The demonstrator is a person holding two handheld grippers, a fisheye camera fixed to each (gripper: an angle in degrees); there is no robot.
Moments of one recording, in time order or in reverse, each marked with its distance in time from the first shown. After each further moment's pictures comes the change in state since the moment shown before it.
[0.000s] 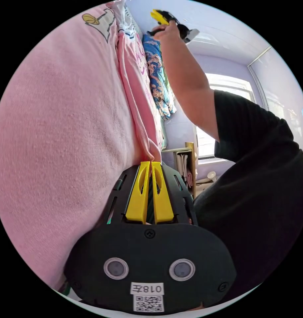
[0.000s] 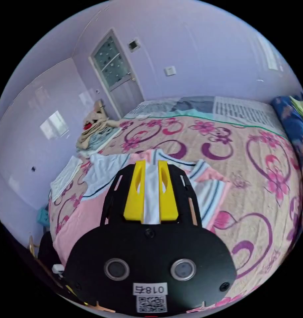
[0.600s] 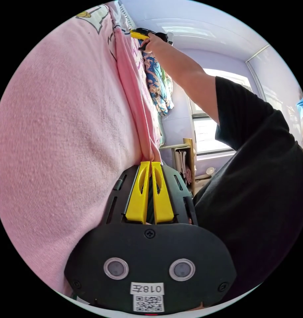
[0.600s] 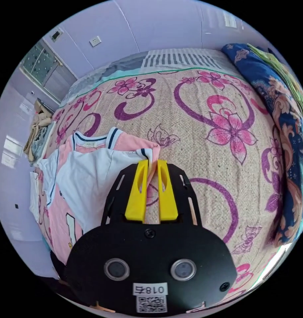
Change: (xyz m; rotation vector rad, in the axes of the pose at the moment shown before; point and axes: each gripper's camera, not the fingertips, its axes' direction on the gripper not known) left arm 0.007 0.002 0.027 -0.037 0.020 0.026; right arm 0.106 0.069 0.013 -0.326 0.258 0.307
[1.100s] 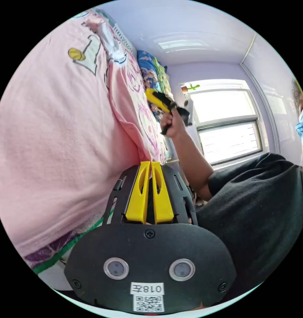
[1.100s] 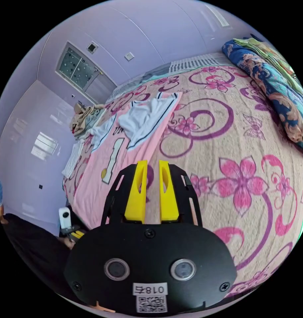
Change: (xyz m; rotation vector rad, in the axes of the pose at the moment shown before) left arm 0.057 0.041 -0.028 0.171 -0.141 0.044; right arm 0.014 0.334 -0.111 0.089 -0.261 -0.064
